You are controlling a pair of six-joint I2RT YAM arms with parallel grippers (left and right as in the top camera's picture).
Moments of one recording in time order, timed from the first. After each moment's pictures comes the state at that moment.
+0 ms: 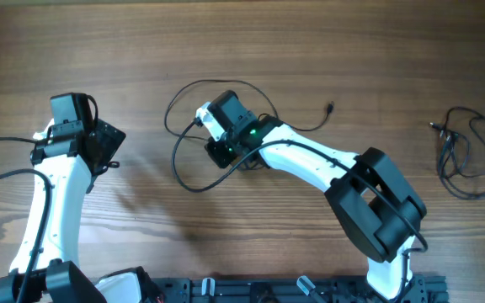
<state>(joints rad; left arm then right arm) 0.22 1.40 0.95 -0.78 -0.19 -0.82 0.75 2.01 1.32 -0.36 -0.18 0.03</state>
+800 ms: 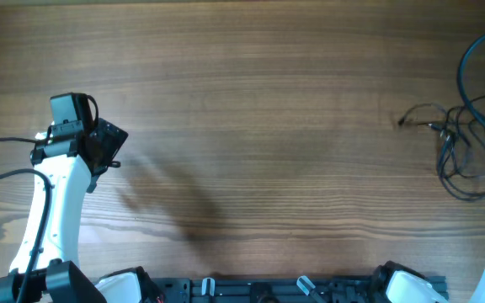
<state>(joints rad) 0.22 1.40 0.95 -0.78 -0.15 -0.82 -0.43 1.28 1.37 -0.65 0.15 0.37</state>
